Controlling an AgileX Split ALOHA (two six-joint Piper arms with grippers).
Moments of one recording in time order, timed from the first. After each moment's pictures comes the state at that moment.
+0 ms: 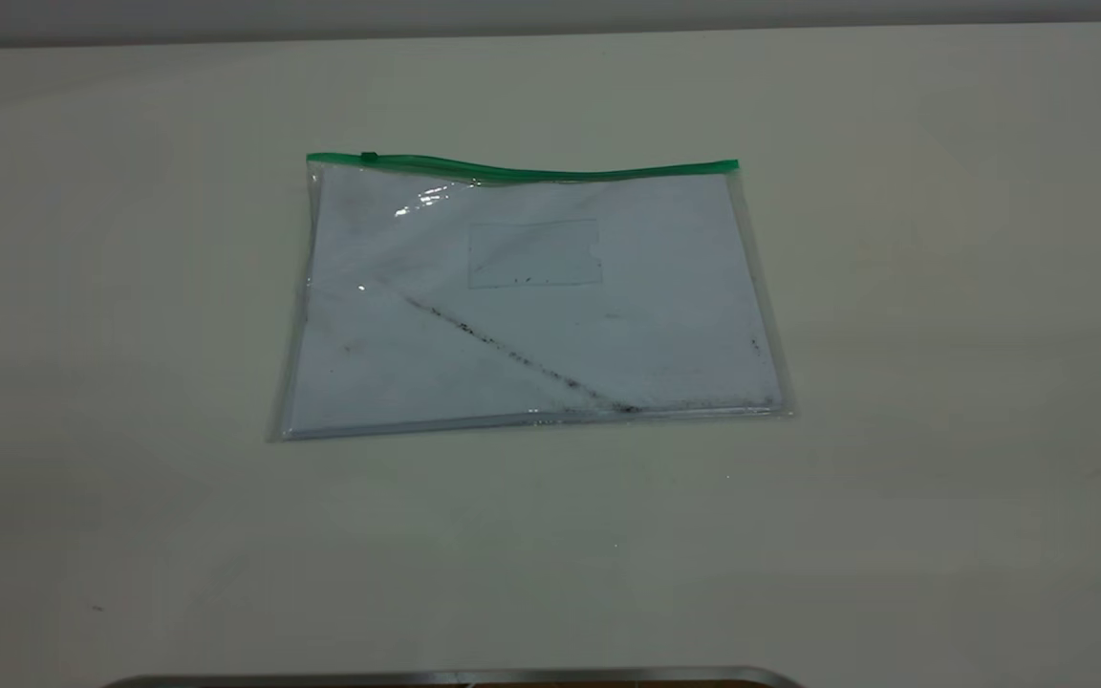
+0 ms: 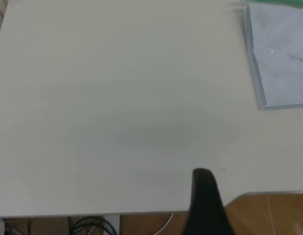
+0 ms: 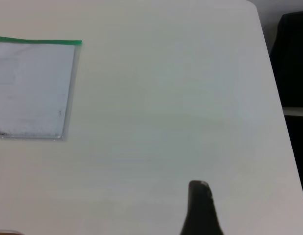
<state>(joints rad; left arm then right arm) 0.01 -0.02 -0.49 -0.01 1.14 0.03 -0.04 -0.02 -0.48 0.03 1.13 -0.10</state>
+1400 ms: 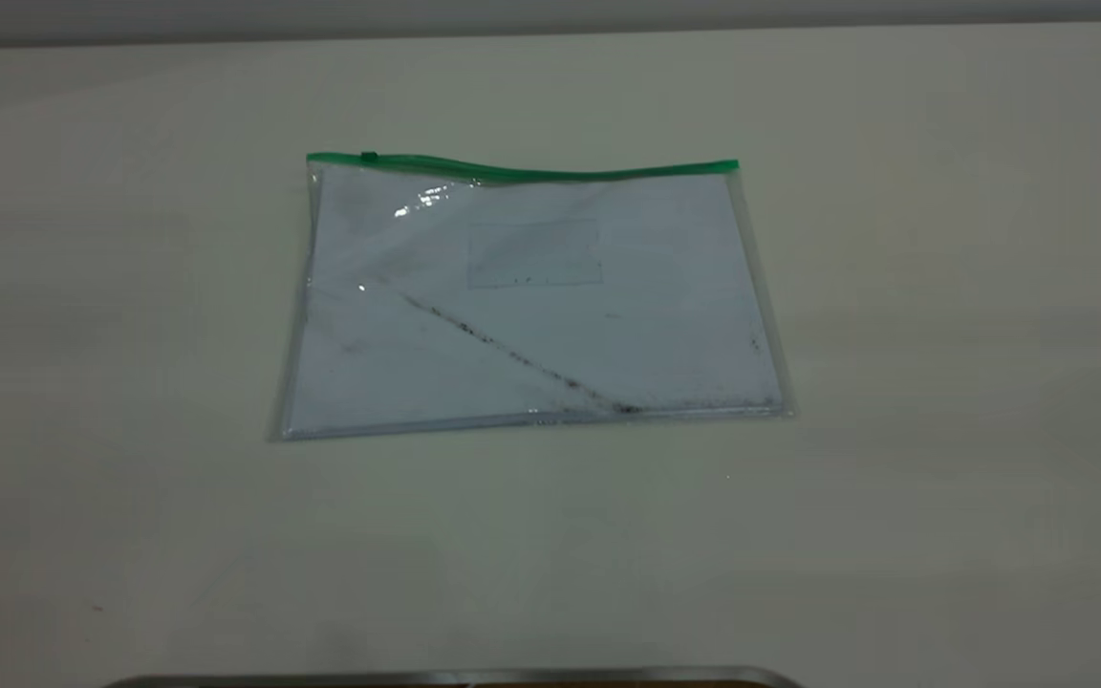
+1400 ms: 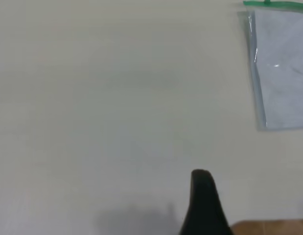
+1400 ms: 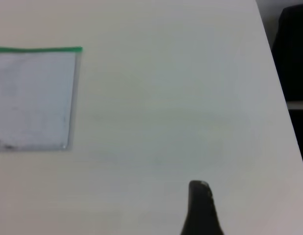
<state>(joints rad) 0.01 0.62 -0.65 -0.02 0.84 0.01 -0.04 0.07 -0.50 0.04 1.06 -0.05</state>
